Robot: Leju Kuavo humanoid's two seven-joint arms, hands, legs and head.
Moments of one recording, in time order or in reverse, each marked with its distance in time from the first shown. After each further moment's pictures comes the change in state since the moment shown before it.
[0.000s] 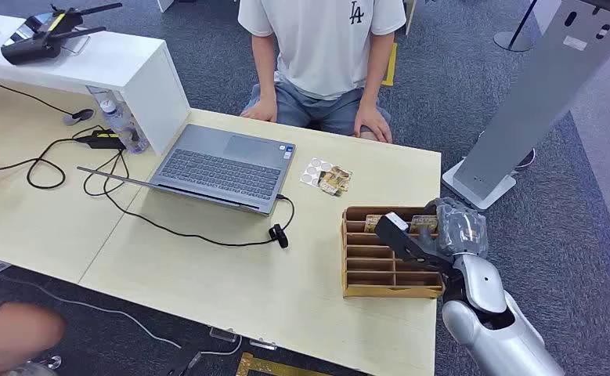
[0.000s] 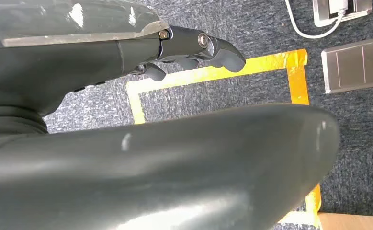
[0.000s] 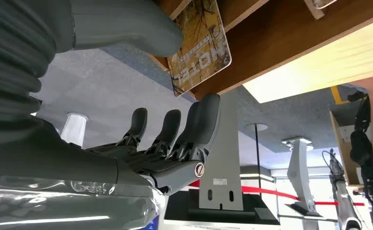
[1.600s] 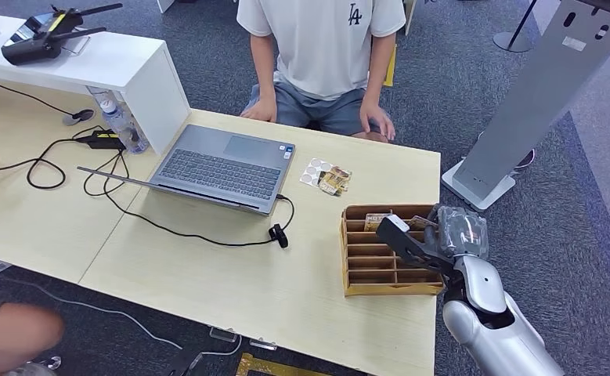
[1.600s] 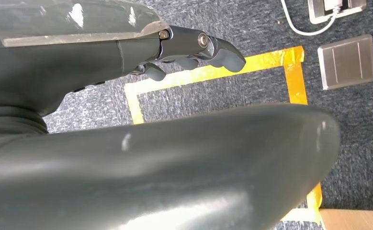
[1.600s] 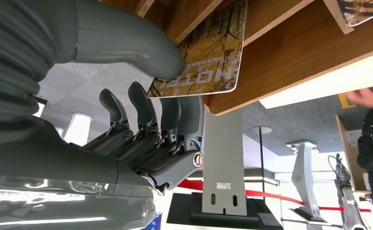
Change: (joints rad) left arm 0.000 0.000 -0.013 0.000 -0.008 -0.017 -0.014; right arm 0.000 0.002 0.000 0.036 -0.001 -0.002 -0.009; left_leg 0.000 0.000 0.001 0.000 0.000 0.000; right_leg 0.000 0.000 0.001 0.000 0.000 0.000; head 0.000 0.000
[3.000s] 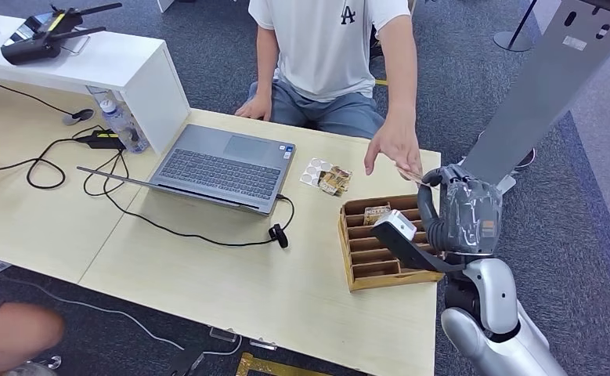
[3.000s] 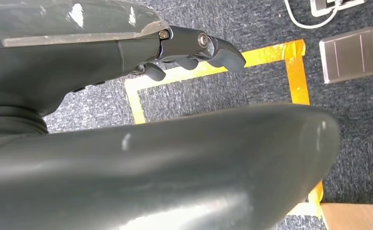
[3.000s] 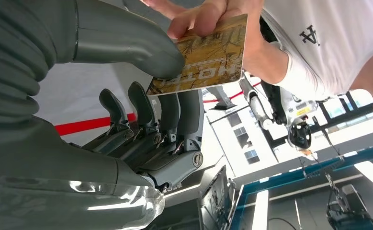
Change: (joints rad) left arm 0.000 -0.005 -0.006 0.000 0.008 -0.011 0.004; right arm 0.038 -0.015 -0.010 -0.281 0.079 -0.365 -0.182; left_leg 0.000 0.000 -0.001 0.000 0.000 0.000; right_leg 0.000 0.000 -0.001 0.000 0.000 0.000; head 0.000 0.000
